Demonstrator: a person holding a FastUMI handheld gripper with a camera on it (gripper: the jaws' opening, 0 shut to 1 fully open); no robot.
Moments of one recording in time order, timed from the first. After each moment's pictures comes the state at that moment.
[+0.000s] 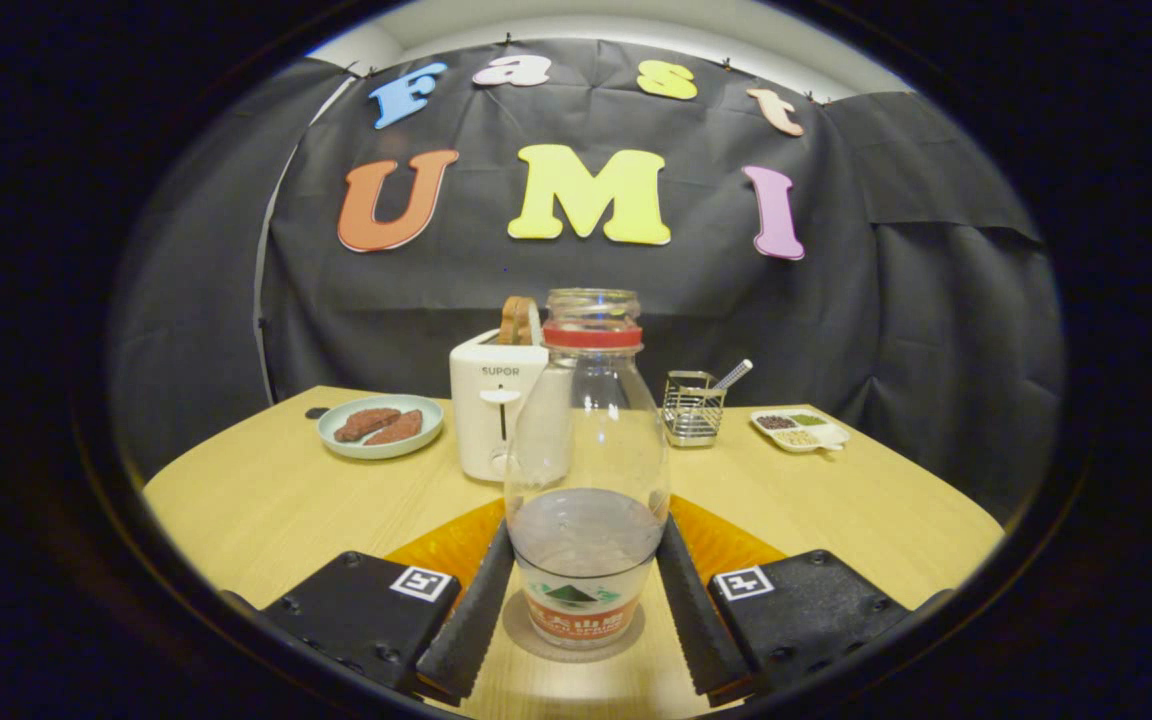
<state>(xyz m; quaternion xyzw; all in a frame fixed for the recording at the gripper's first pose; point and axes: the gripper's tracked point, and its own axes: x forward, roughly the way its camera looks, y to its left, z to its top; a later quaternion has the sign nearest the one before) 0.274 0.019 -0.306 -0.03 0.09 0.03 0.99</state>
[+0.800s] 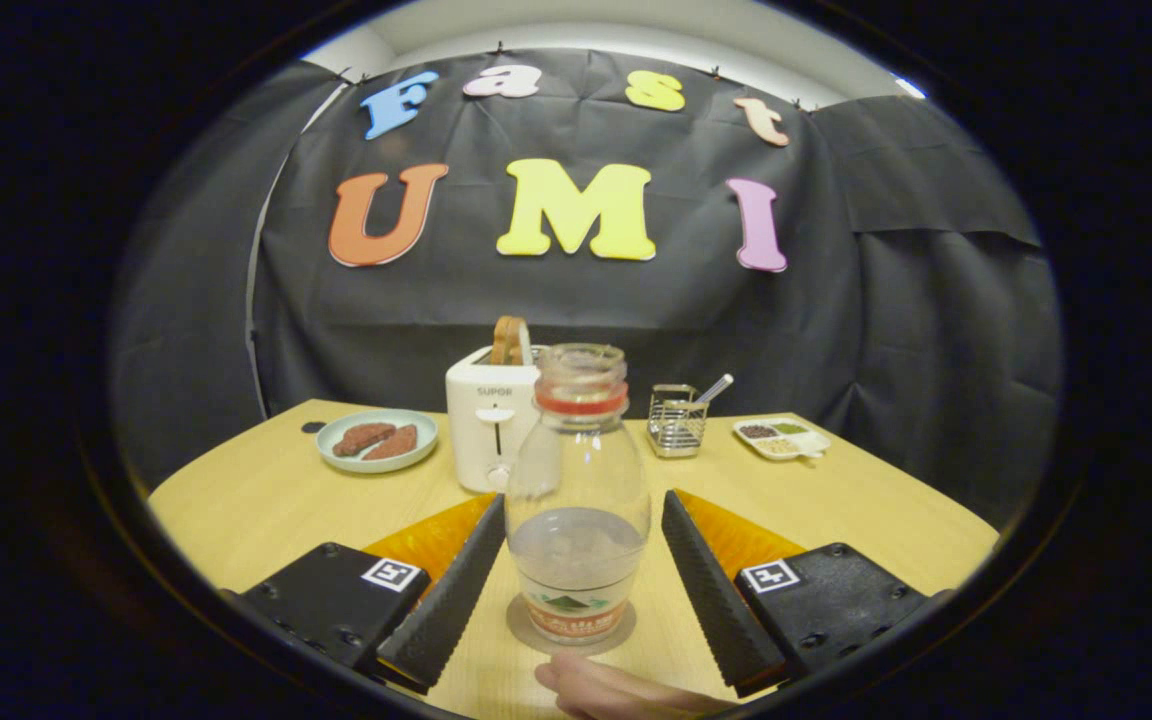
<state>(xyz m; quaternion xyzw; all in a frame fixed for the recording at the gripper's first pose) 0.252 0.012 -0.268 -0.02 0.06 0.00 1.00</state>
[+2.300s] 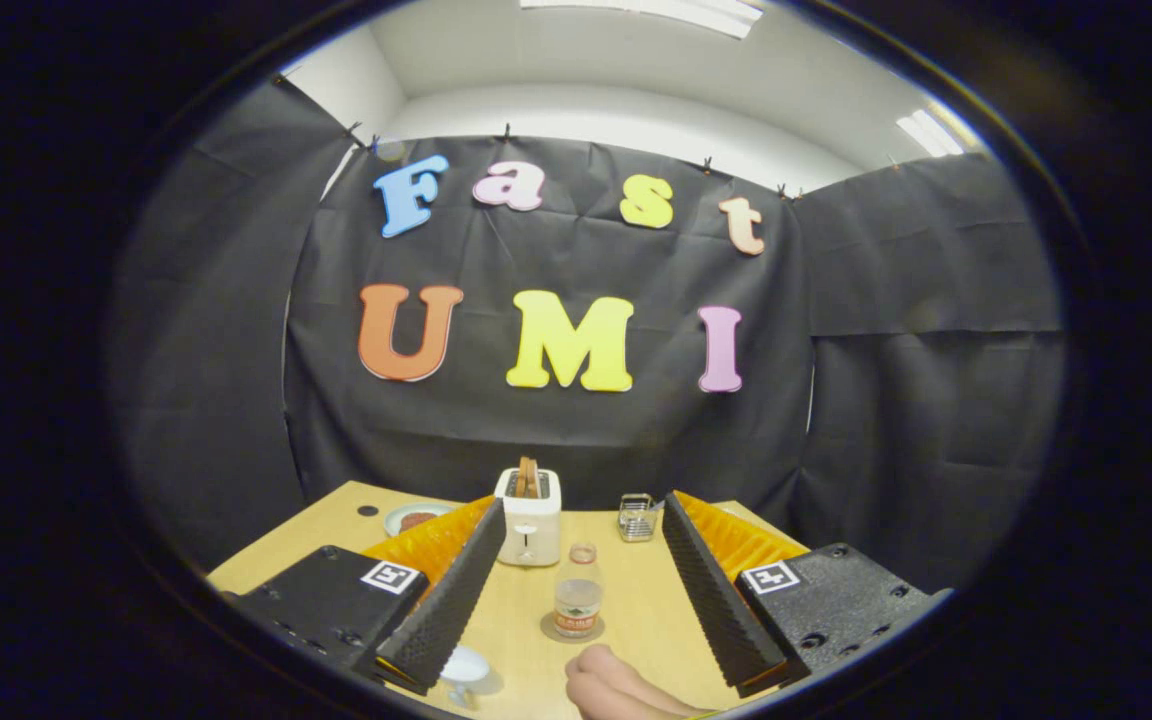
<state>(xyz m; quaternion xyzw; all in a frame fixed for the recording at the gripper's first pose) 0.061 0.041 -0.045 -0.04 -0.03 -0.02 1.00</state>
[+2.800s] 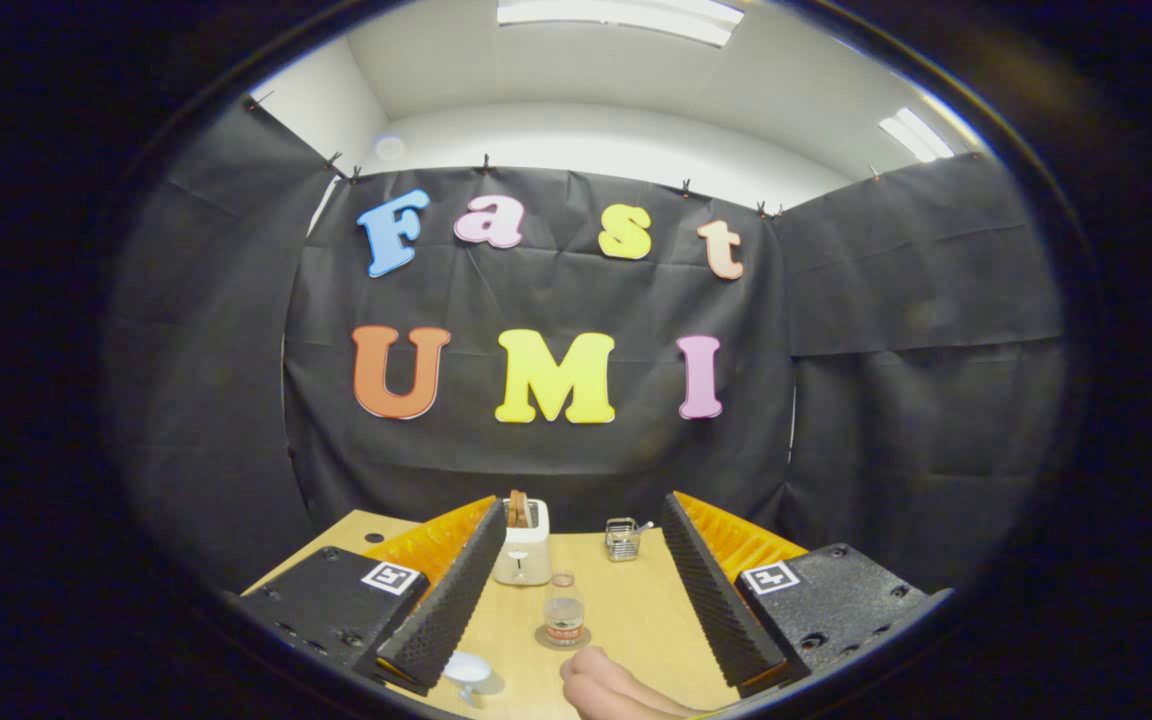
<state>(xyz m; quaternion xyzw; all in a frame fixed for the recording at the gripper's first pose) 0.015 0.017 0.025 -0.03 -0.05 -0.03 1.00</state>
